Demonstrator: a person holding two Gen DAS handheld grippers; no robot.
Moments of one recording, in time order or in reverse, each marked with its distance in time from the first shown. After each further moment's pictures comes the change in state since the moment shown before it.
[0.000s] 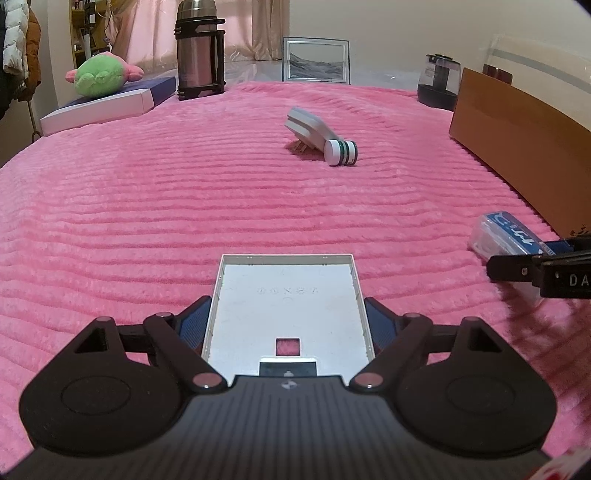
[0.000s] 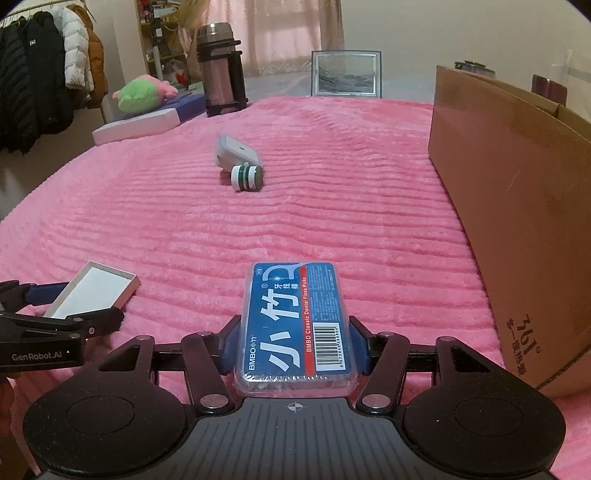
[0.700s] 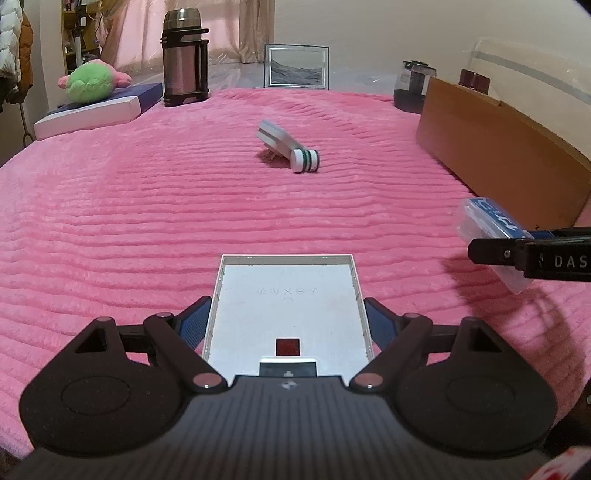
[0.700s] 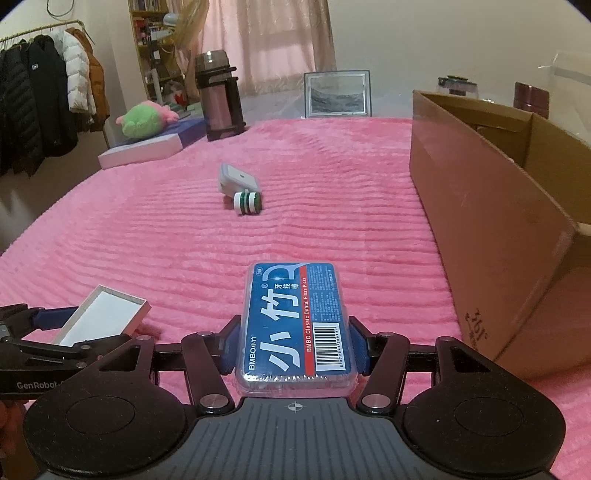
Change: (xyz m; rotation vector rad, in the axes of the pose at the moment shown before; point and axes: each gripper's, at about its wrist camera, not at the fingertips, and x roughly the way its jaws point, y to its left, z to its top) left arm -0.042 -0.024 0.000 0.003 -0.002 -0.046; right arm -0.045 -0.006 0.001 0.038 -0.054 0.014
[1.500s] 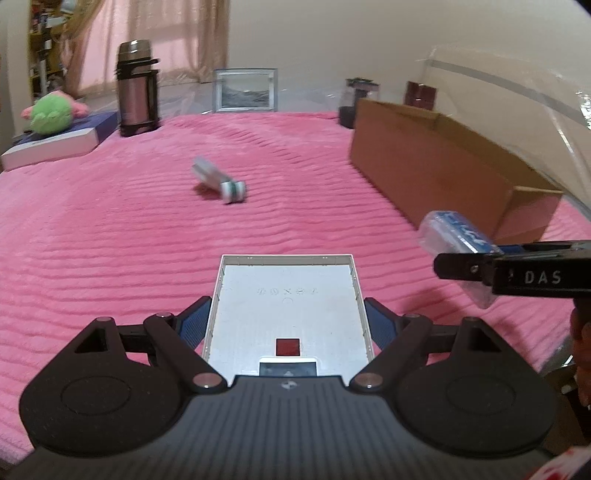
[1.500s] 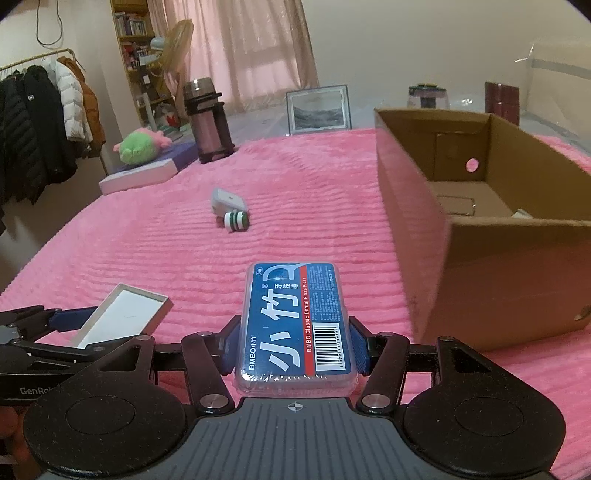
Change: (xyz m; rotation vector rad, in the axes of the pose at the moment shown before) left arm -0.039 -0.057 0.016 0.060 -0.050 -0.124; right arm -0.062 -0.027 -0.003 0.066 -0.041 0.008
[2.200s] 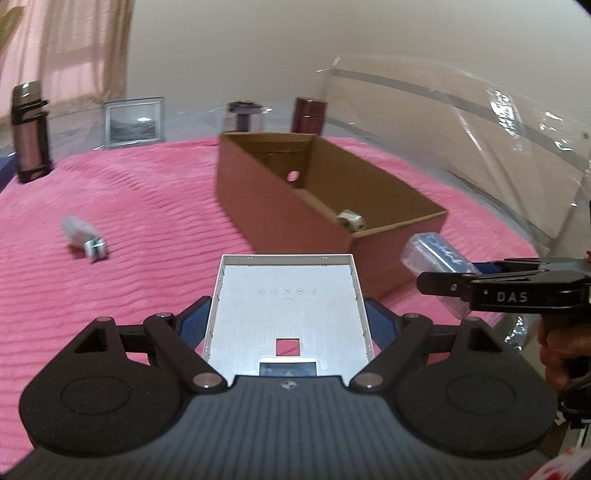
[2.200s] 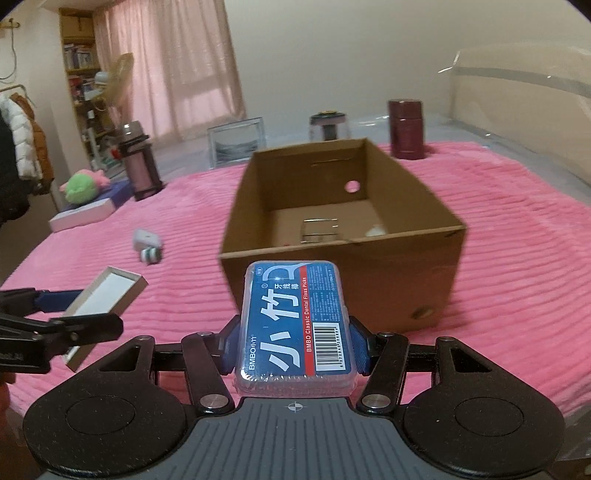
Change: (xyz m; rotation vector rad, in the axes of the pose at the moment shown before) left arm -0.006 -0.103 0.047 0.112 -0.041 -0.278; right arm -0.102 -0.097 -0.001 0.080 -0.073 -0.173
